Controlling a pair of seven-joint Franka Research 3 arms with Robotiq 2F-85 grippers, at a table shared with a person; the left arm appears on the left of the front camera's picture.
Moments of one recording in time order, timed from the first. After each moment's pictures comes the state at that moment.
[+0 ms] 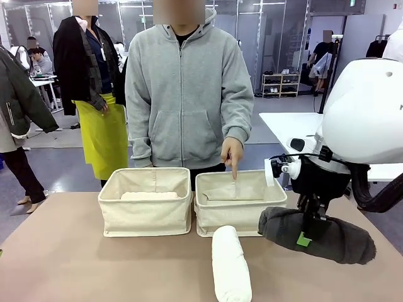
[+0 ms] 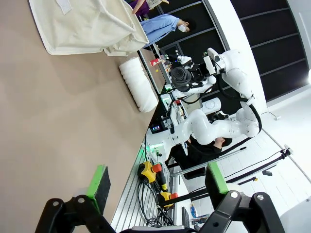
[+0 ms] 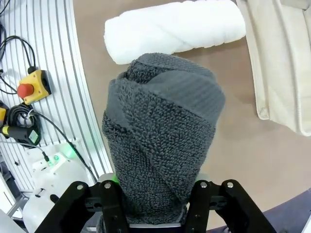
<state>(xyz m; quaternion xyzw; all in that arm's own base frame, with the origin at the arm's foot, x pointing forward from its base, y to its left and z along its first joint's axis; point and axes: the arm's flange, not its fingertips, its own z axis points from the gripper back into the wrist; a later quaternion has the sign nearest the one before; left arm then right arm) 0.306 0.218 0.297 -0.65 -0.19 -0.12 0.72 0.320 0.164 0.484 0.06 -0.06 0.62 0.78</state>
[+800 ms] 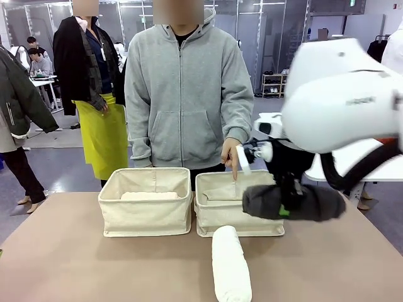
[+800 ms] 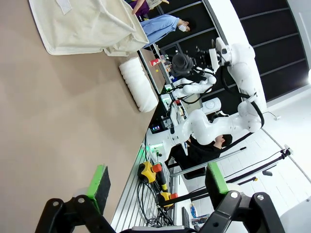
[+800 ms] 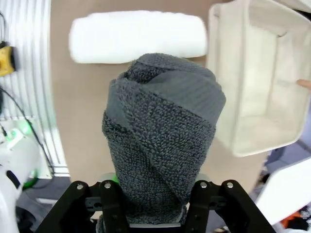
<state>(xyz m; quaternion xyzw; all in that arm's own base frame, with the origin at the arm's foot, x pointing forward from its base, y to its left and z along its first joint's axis) 0.306 0.218 0.297 -0.65 -0.19 -0.12 0.72 0.368 0.222 0.519 -0.06 -0.06 0.71 0.70</state>
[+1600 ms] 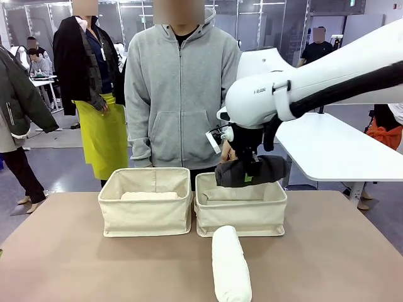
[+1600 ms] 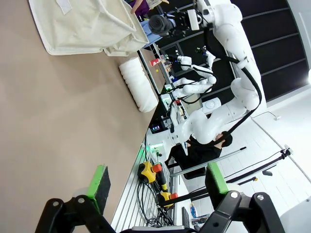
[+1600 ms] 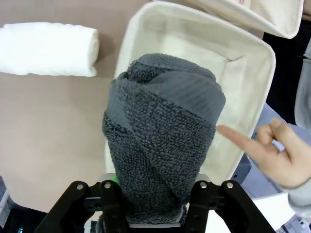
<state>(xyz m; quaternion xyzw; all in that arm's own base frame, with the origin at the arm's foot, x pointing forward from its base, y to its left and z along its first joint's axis) 0.306 0.218 0.297 -0.65 -0.19 -0.12 0.72 0.550 0.278 0.498 -0.06 -0.05 0.78 0.62</state>
